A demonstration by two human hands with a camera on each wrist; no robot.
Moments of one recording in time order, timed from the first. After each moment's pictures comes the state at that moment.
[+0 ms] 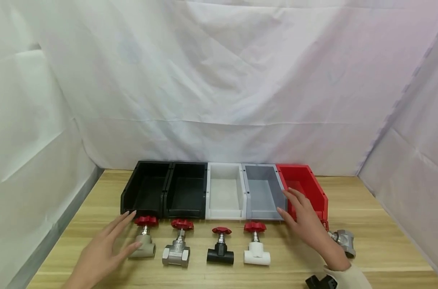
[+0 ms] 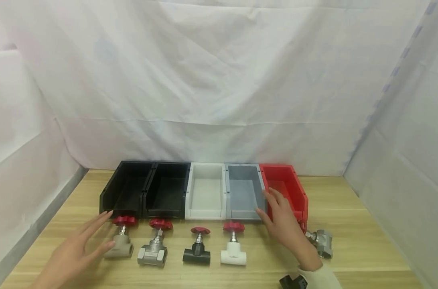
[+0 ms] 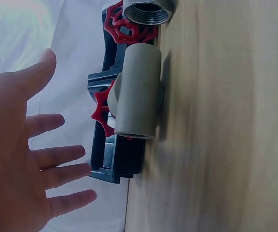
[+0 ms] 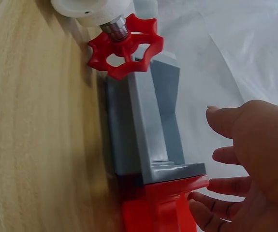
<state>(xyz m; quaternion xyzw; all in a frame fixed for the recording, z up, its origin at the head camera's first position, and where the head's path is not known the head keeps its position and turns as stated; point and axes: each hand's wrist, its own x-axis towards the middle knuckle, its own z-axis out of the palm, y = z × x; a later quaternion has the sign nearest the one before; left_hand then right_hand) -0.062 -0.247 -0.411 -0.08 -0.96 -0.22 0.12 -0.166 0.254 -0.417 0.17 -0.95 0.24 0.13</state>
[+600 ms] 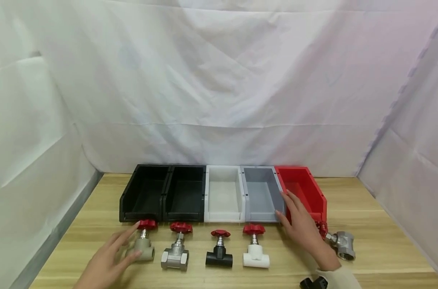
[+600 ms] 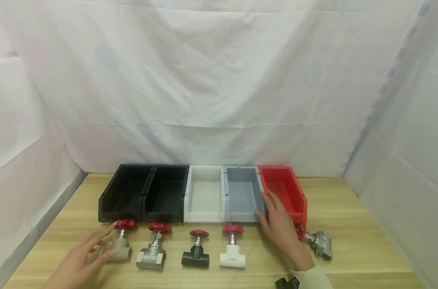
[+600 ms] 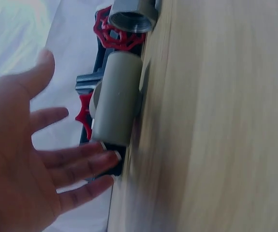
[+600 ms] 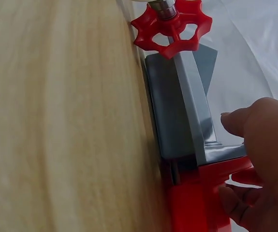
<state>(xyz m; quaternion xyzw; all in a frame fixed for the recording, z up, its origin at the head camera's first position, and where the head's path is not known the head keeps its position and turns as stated) -0.056 -0.241 -0.425 -0.04 -0.96 -0.28 0.04 -0.176 0.256 -0.449 0.17 -0.94 0.23 0.18</state>
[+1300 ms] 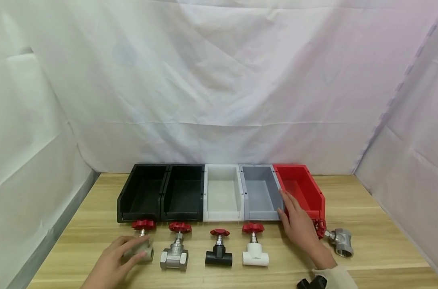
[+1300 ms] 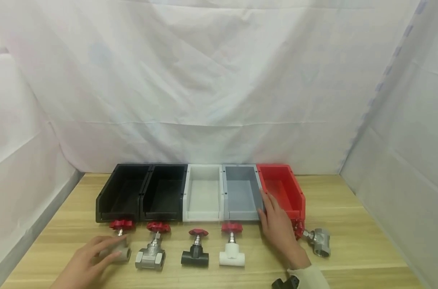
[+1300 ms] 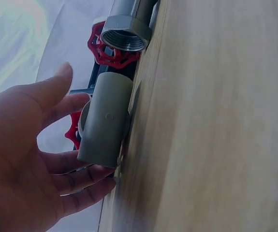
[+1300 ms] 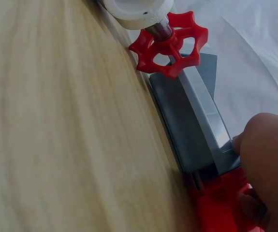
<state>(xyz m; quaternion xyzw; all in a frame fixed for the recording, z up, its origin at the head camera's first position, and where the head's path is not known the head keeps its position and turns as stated) -0.062 -0.232 -0.431 -0.04 -0.95 -0.30 0.00 -0.176 0.256 -0.461 0.16 -0.94 0.20 0.20</state>
